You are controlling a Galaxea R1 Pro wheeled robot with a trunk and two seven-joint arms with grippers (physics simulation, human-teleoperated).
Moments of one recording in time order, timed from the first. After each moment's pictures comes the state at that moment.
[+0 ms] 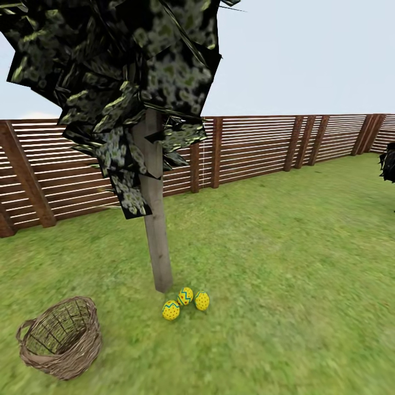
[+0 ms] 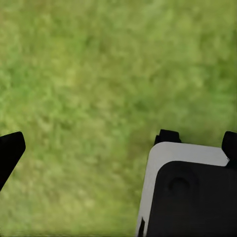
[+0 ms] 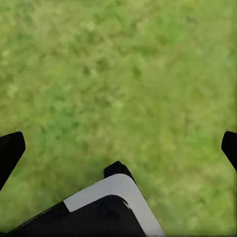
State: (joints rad) left arm -0.26 0.11 0.02 -0.13 0.08 -0.02 0.10; right arm -0.07 -0.19 -0.29 -0.49 -0.34 0.09 0.11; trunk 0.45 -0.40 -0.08
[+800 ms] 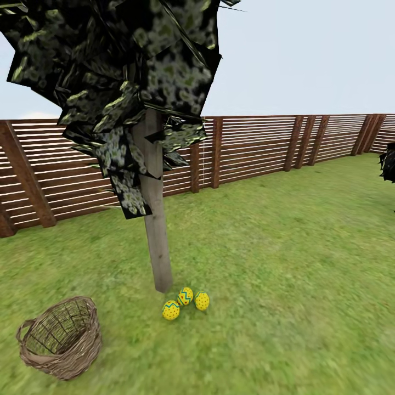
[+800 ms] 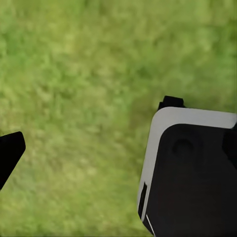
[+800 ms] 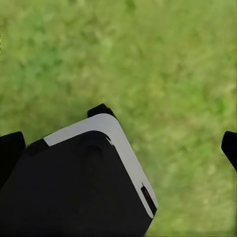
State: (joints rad) left arm -0.26 0.11 0.02 -0.04 0.08 0.01 0.10; right arm -0.07 -0.18 -0.16 -0.32 -0.34 0.10 0.10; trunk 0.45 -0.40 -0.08
